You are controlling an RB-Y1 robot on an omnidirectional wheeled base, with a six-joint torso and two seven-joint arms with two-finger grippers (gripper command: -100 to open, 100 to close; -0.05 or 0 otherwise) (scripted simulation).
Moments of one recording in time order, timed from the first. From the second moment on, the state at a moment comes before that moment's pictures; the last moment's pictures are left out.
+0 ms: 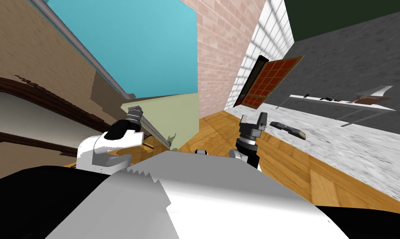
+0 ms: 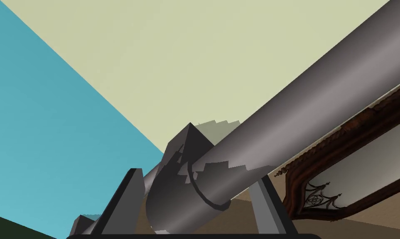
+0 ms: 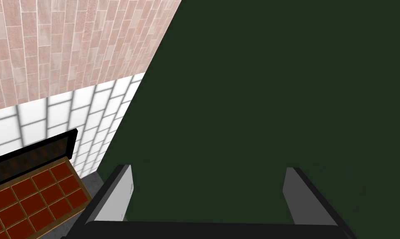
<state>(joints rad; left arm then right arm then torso) 0.27 0.35 0.51 -2.61 -0.17 1.02 -0.28 0.46 -0.01 0.01 -2.24 -0.10 -0.64 0.01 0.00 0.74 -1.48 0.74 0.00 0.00</state>
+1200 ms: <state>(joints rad) 0.25 0.32 0.63 -2.57 -0.24 1.07 -0.28 0.46 -0.01 0.01 -2.24 -0.10 -0.64 0.01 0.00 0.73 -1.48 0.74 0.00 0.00</state>
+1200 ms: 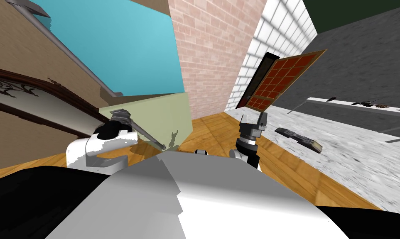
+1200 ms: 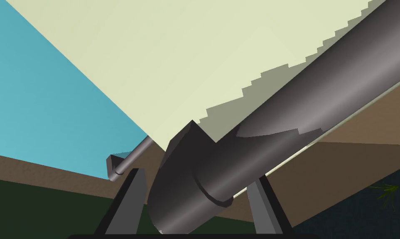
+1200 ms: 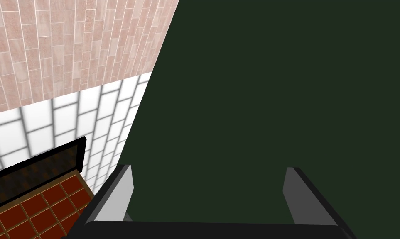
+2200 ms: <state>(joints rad) 0.21 0.30 0.75 -2.50 -0.39 1.11 -0.26 0.46 -0.01 0.01 -2.24 -0.10 -0.64 0.01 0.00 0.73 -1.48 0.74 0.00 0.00</state>
